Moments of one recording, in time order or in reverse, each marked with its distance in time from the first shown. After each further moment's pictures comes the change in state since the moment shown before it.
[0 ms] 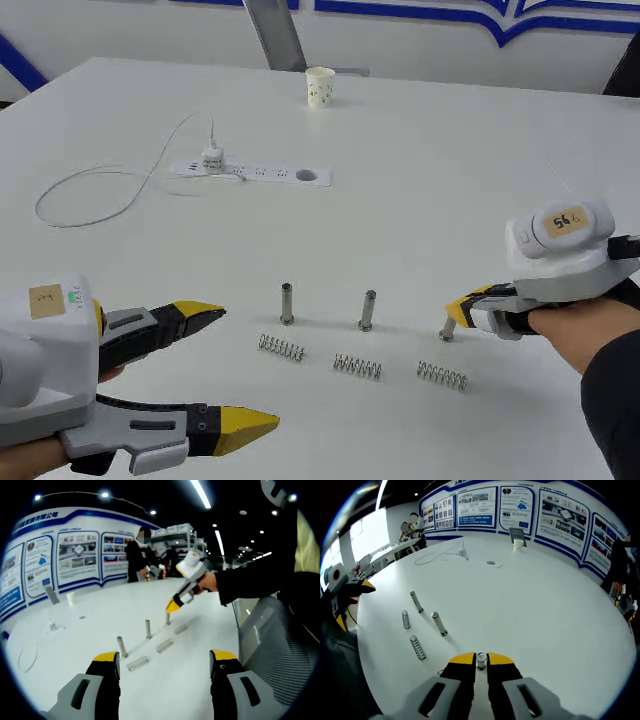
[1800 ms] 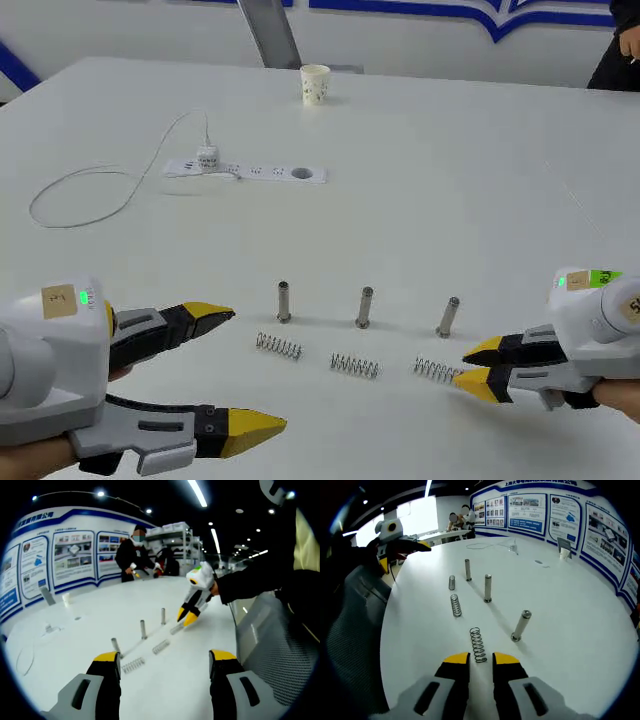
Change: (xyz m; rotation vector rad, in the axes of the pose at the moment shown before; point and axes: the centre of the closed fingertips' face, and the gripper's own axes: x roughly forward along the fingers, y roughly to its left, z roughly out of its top) left arm 0.006 -0.007 0.000 0.015 0.014 -0.035; right arm -0.017 0.043 -0.062 -0.281 -0.017 0.342
